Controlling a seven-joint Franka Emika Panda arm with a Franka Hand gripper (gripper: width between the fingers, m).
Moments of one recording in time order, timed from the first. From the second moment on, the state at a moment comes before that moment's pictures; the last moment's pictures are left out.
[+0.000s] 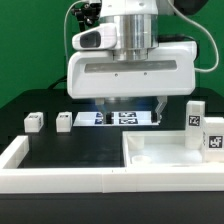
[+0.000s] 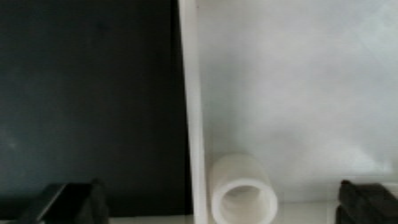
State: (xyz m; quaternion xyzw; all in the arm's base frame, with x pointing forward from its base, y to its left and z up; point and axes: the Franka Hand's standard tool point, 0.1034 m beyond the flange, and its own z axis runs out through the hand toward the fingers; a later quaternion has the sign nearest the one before) arm 0.575 -0.009 0.070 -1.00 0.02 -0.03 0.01
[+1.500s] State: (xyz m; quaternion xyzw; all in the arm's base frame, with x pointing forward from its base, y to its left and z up) arm 0.563 -0.021 0.028 -1.00 0.00 -0.01 -0.01
